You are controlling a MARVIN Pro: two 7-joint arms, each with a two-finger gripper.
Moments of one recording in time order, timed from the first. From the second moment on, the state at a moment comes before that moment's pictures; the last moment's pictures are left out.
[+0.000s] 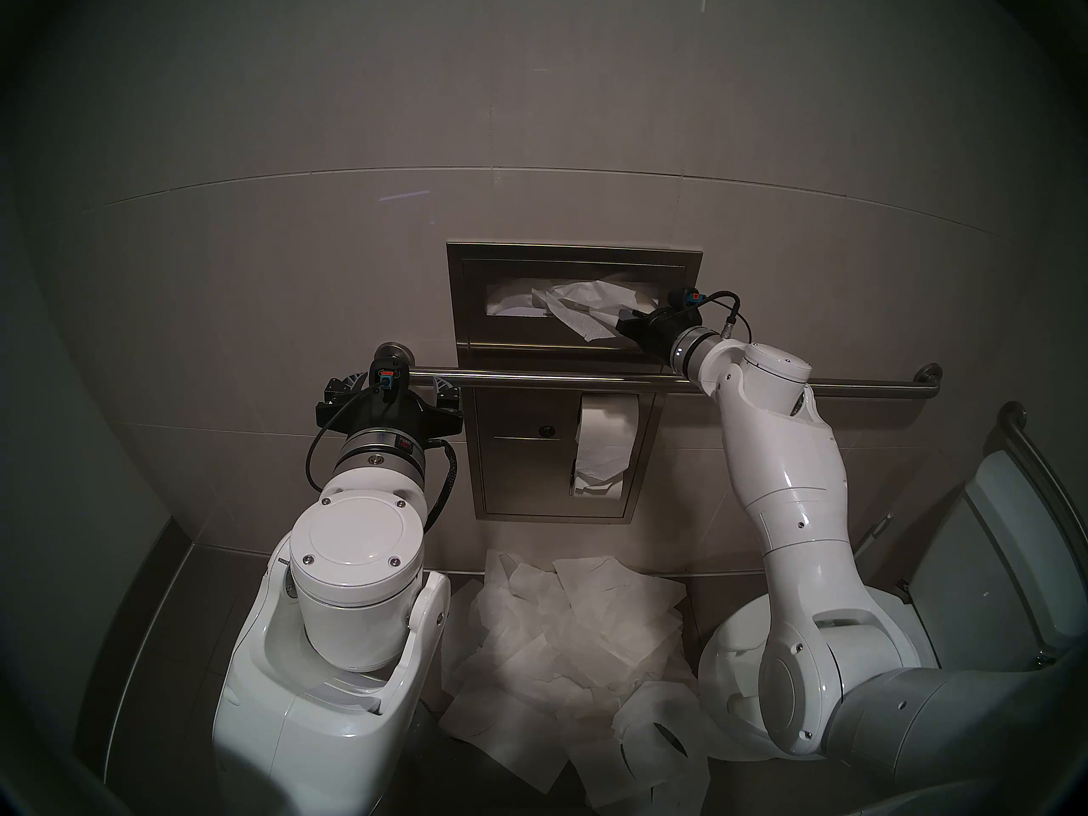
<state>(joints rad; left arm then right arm) 1.84 -1.47 -1.27 -2.38 0.11 0.75 0.43 -1.08 -1.49 1.63 -1.36 0.28 0.52 0.38</state>
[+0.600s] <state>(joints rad) 1.84 -1.47 -1.27 -2.38 0.11 0.75 0.43 -1.26 -1.53 1.61 -1.55 0.30 0.63 0.37</state>
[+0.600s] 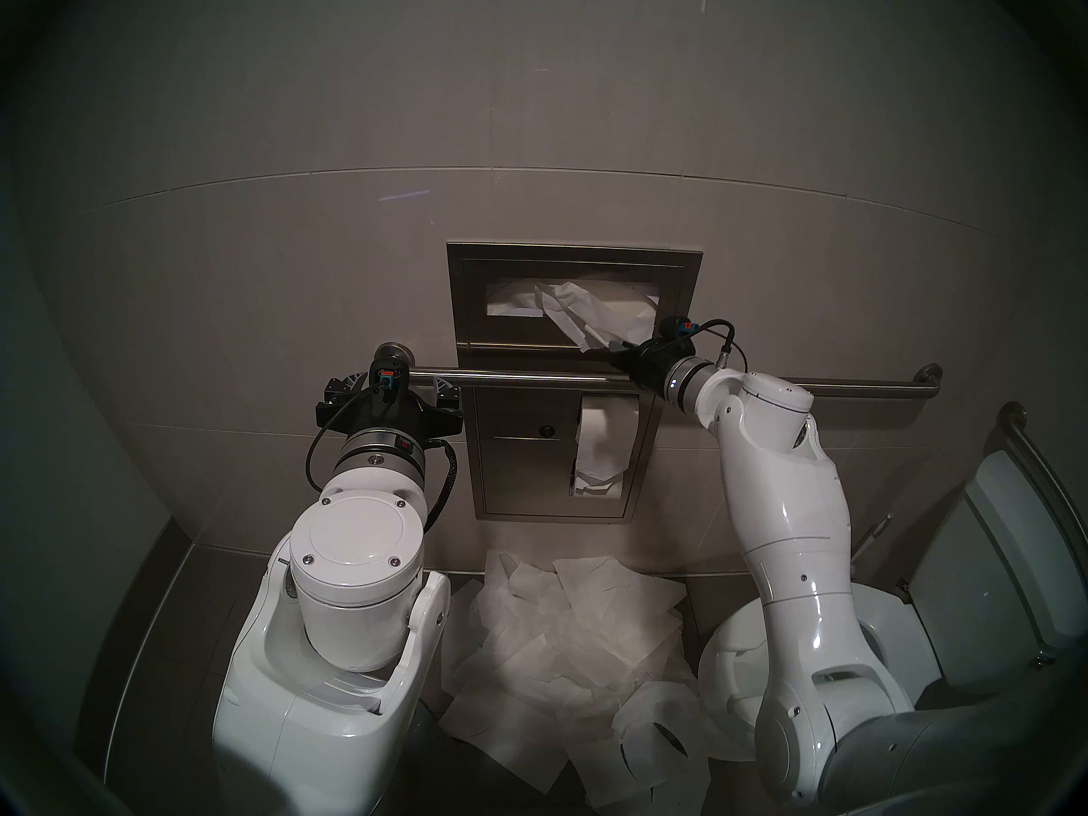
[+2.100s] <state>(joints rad) 1.84 -1.47 -1.27 -2.38 0.11 0.75 0.43 -1.39 -1.57 1.60 -1.73 0.31 0.72 0.29</state>
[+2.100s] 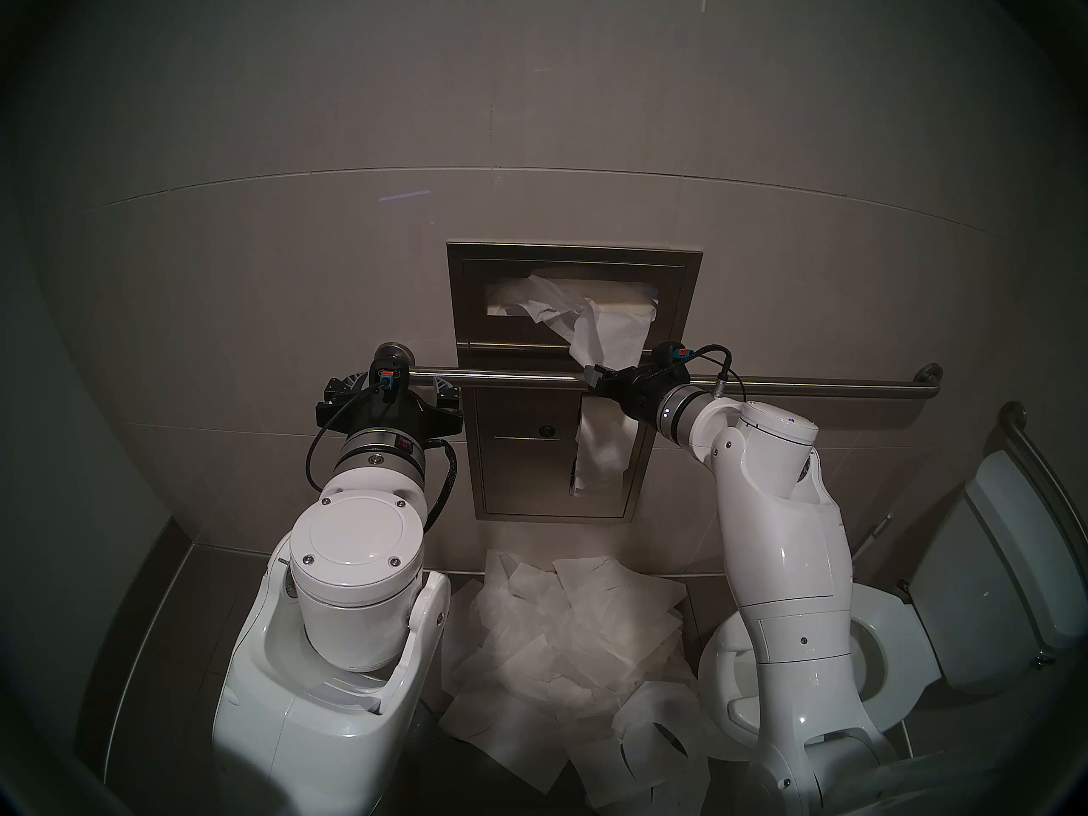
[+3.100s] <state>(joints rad) 1.69 -1.41 -1.26 -2.16 0.30 0.61 0.43 -1.39 -1.57 1.60 -1.73 0.31 0.72 0.29</state>
